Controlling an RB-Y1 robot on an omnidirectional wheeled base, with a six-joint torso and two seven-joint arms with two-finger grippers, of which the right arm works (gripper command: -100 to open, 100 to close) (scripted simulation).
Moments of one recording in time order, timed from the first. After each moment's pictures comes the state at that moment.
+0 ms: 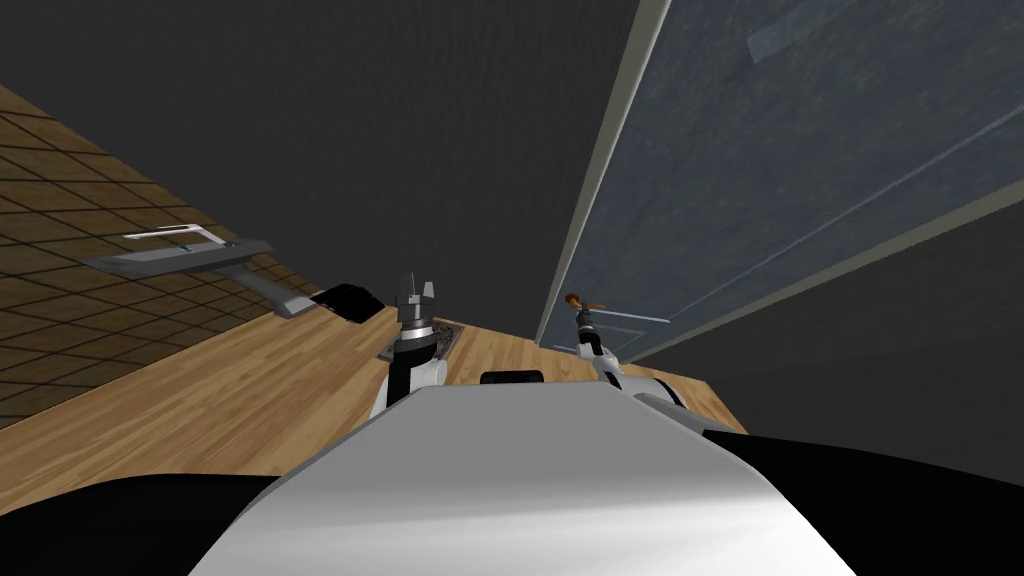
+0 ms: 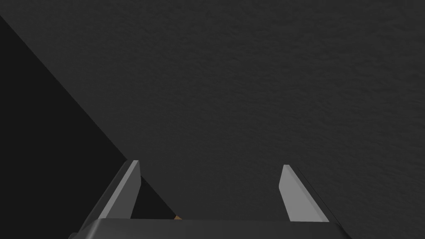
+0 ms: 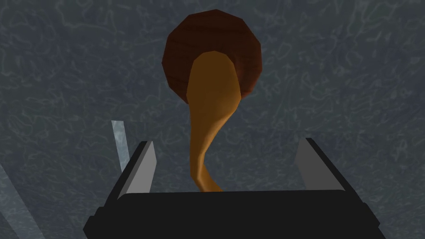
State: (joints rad) arm -0.29 -0.30 -0.23 -0.45 -0.07 -0.77 -0.08
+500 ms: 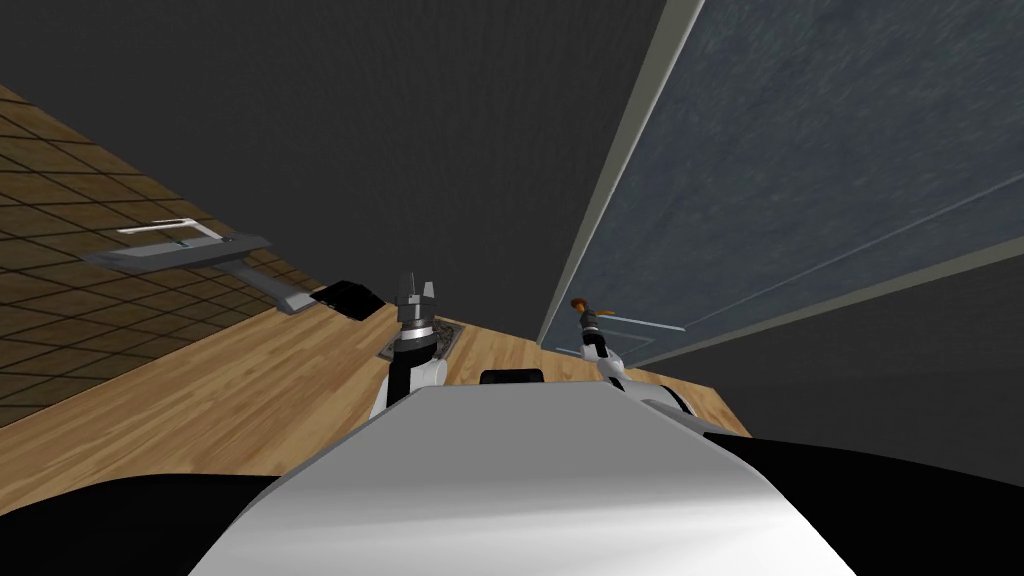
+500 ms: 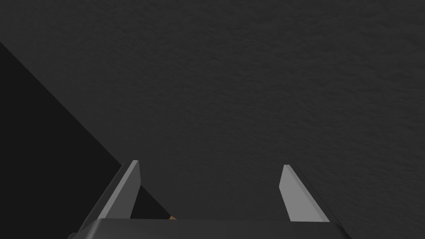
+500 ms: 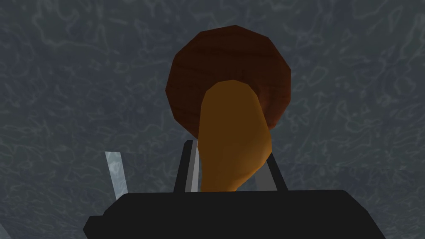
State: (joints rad) arm -0.24 -0.32 -0.23 -0.51 -0.07 -0.75 -0.10
